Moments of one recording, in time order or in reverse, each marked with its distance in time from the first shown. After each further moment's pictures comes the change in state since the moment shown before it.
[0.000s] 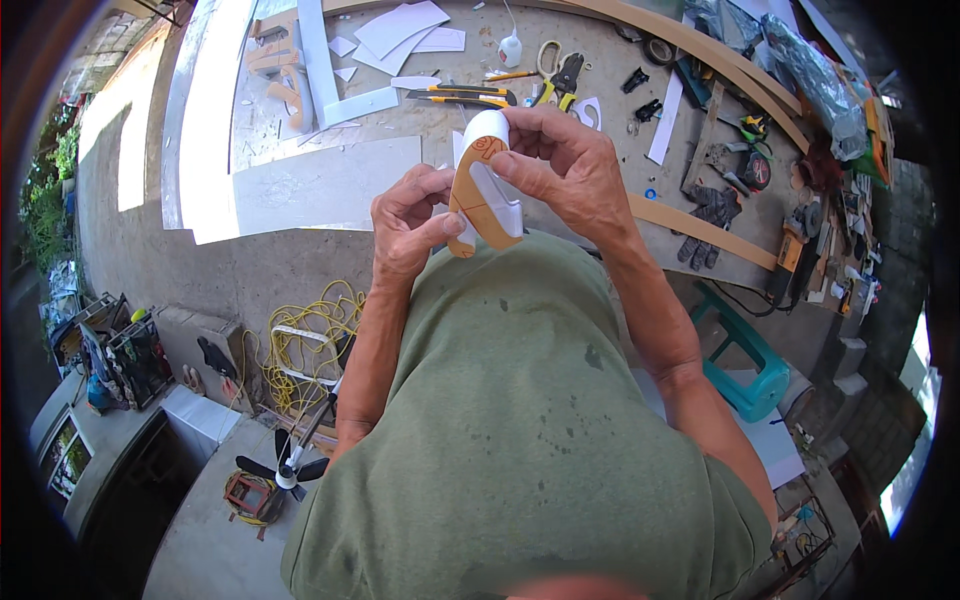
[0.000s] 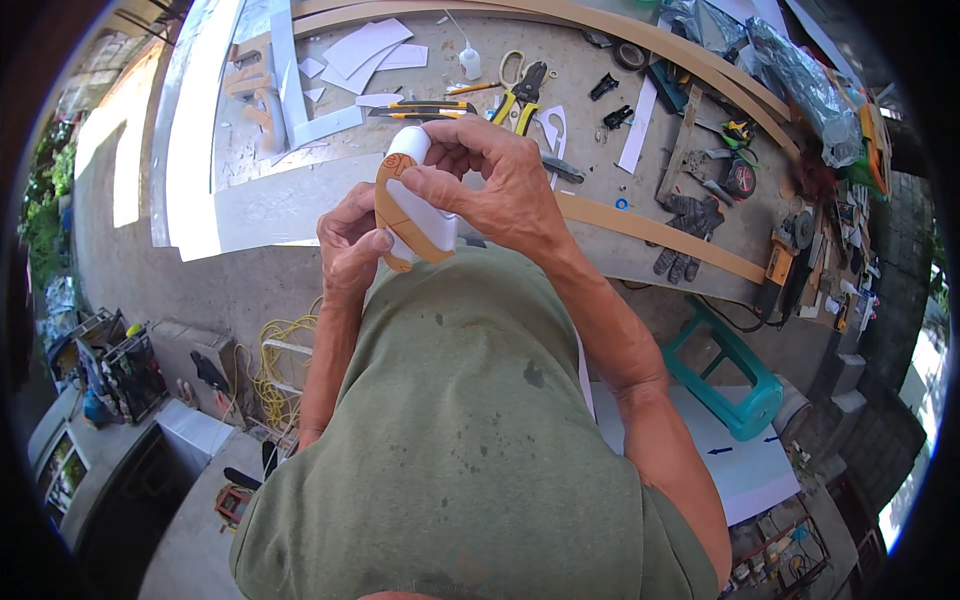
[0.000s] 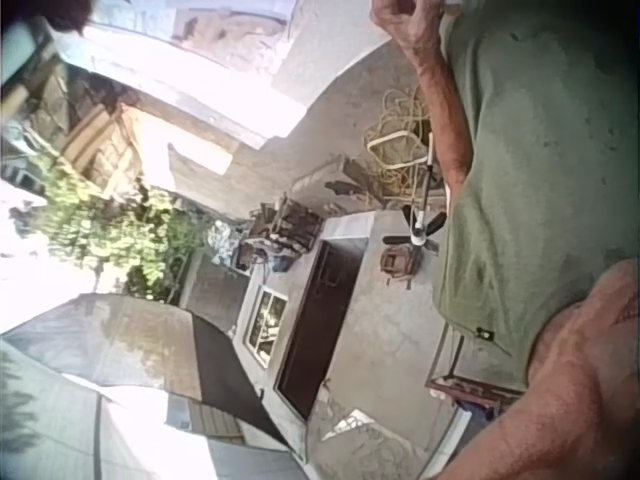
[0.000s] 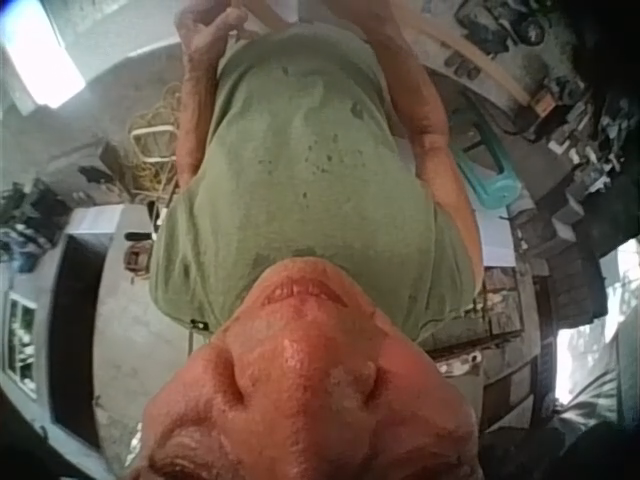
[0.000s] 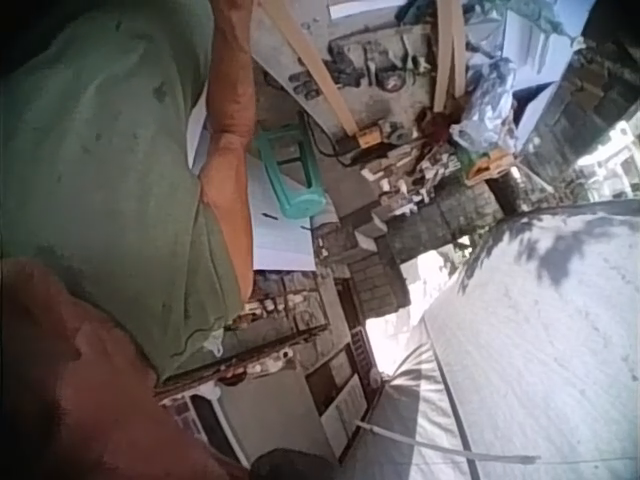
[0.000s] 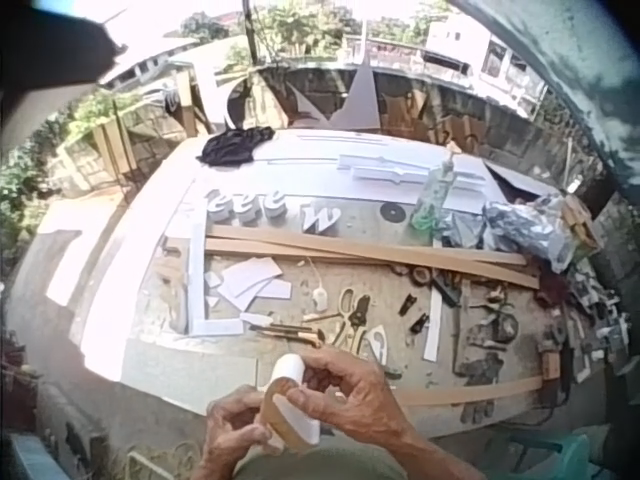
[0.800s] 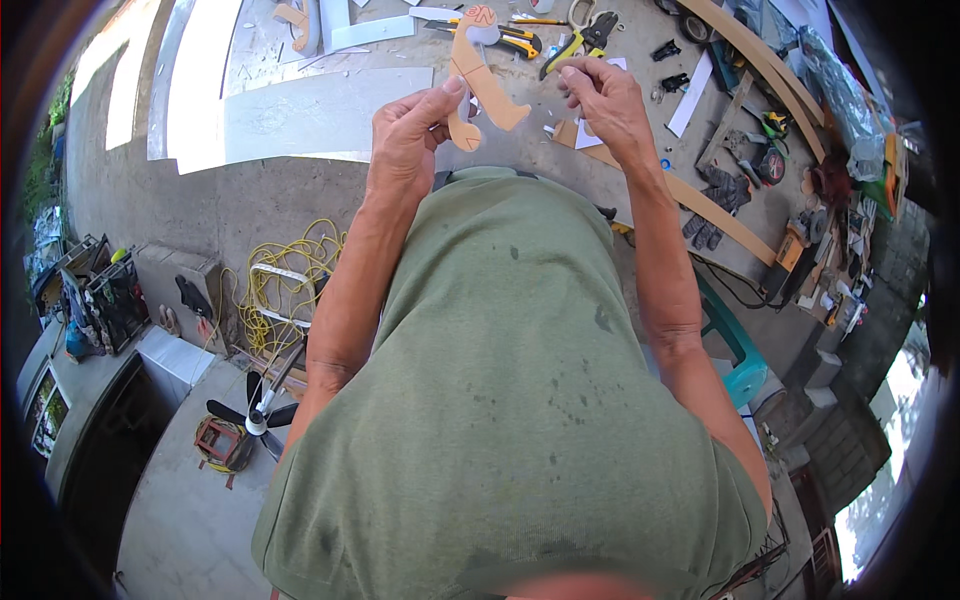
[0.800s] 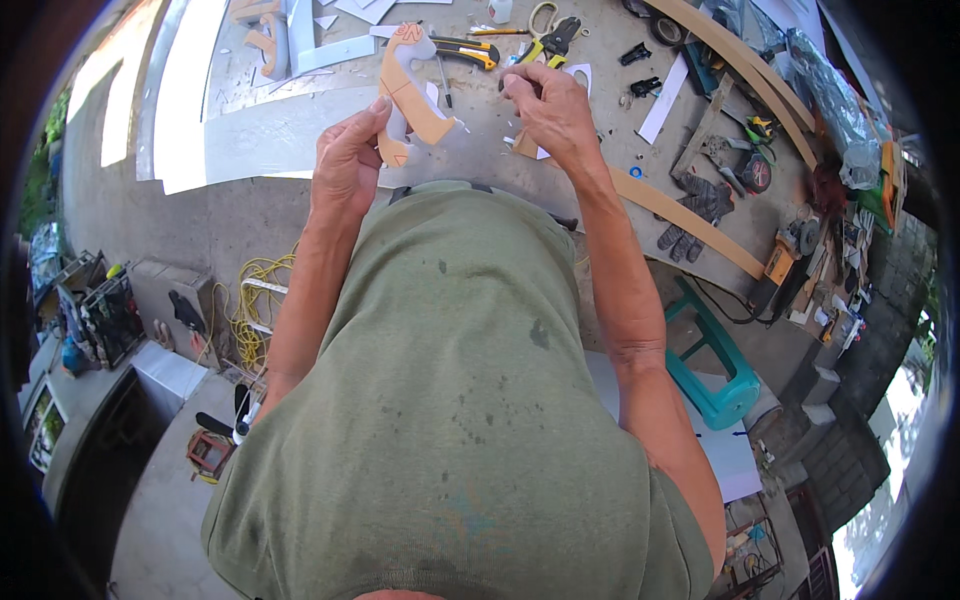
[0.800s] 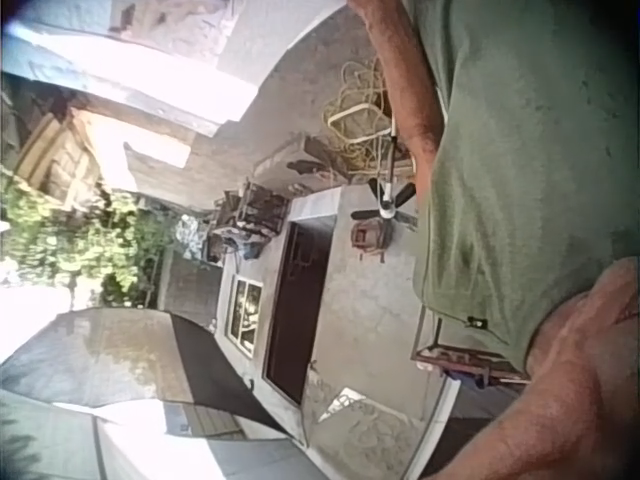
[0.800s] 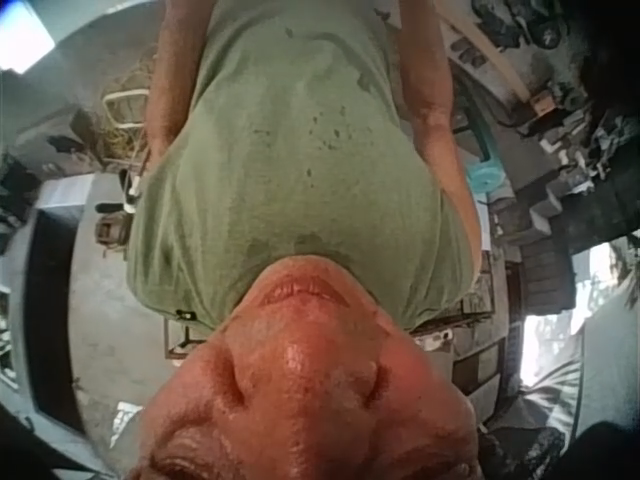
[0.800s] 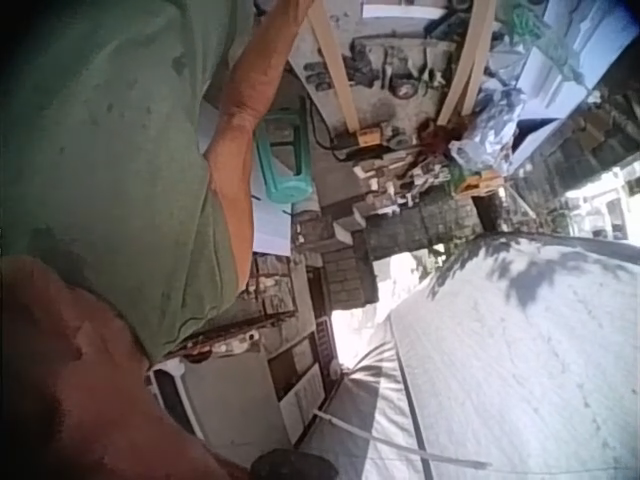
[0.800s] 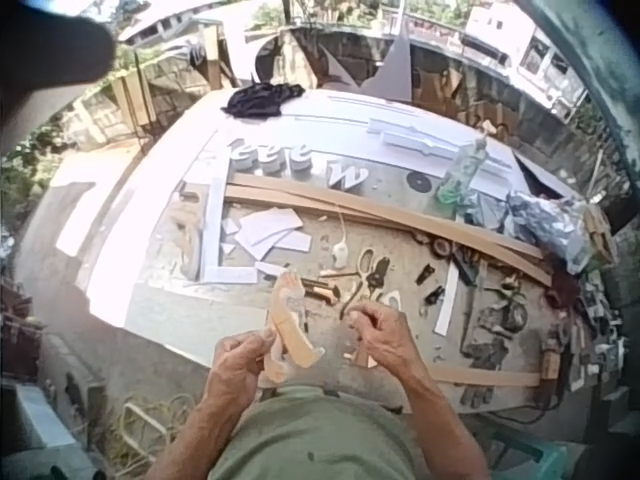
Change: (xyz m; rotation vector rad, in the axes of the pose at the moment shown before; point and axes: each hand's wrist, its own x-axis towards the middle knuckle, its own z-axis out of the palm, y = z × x) left_hand 0.011 -0.010 -0.002 -0.180 0.373 -0.316; right_hand 0.012 0.067 -0.042 -0.451 0.122 0.344
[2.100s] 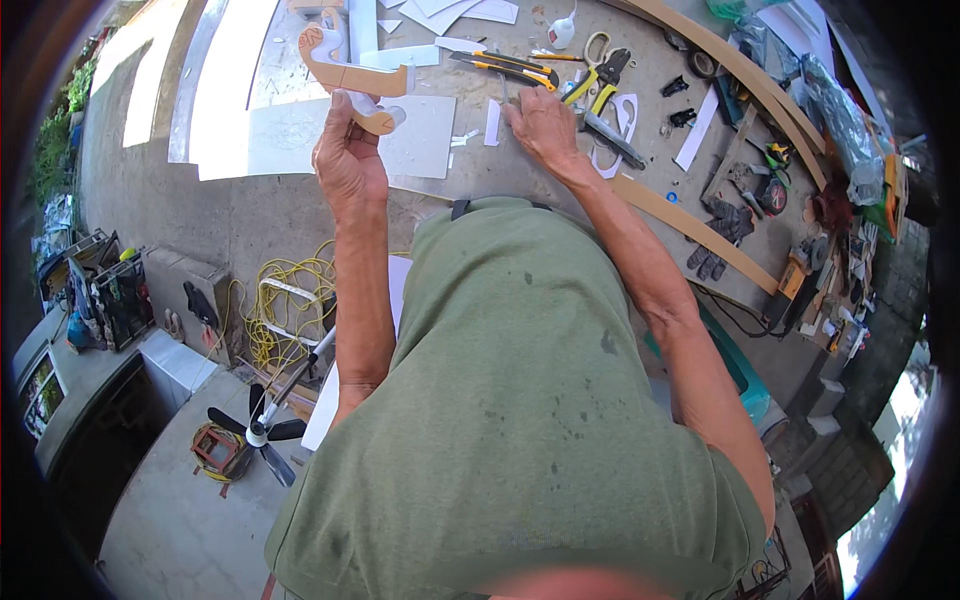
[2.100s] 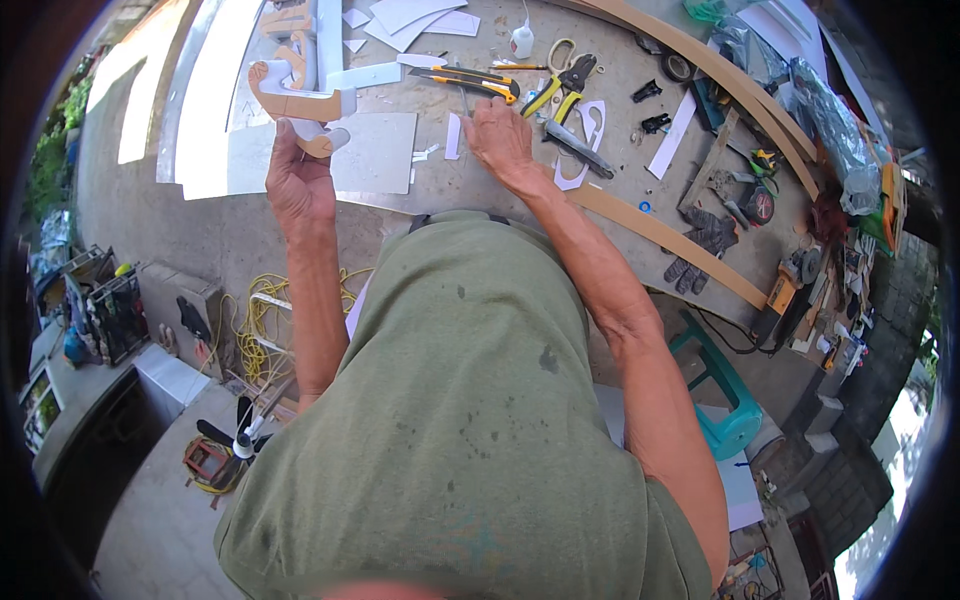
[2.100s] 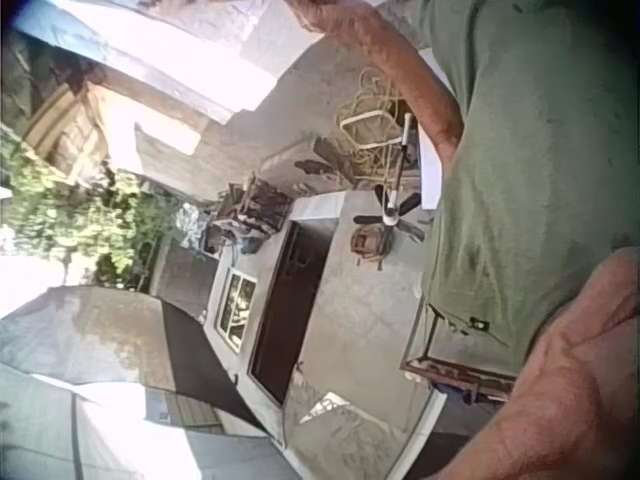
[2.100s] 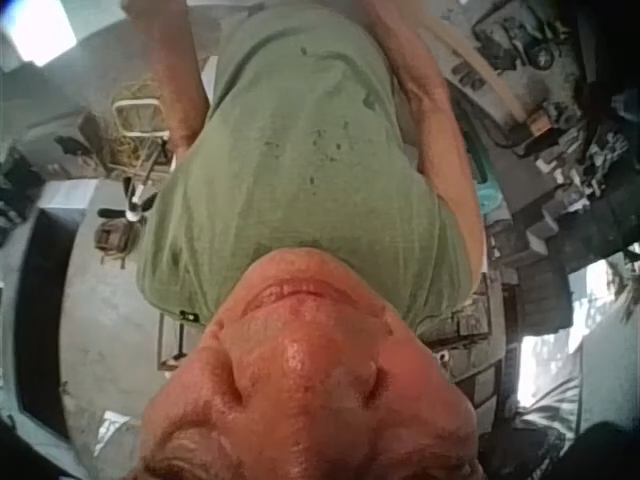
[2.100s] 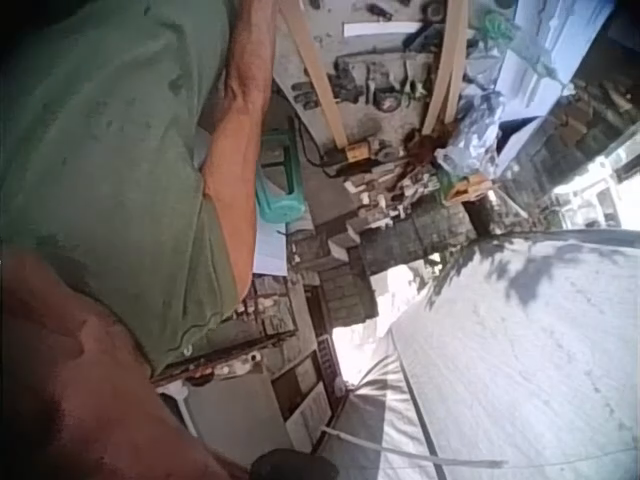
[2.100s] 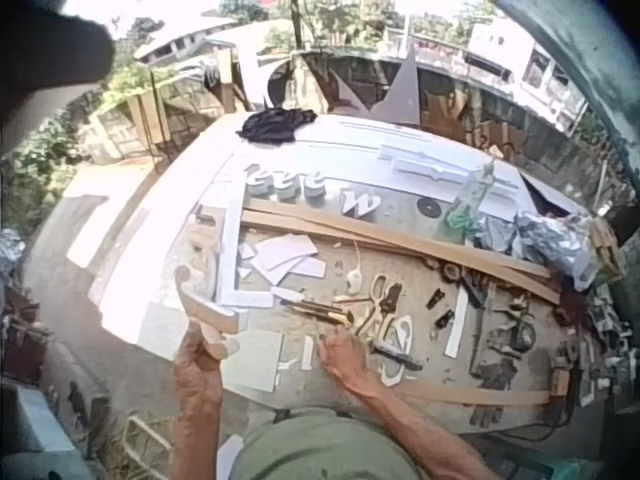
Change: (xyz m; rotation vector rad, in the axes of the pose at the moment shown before) left_hand 0.012 0.036 -0.055 -0.323 0.372 0.415; right_hand 0.049 0.059 0.094 -0.725 0.062 -0.373
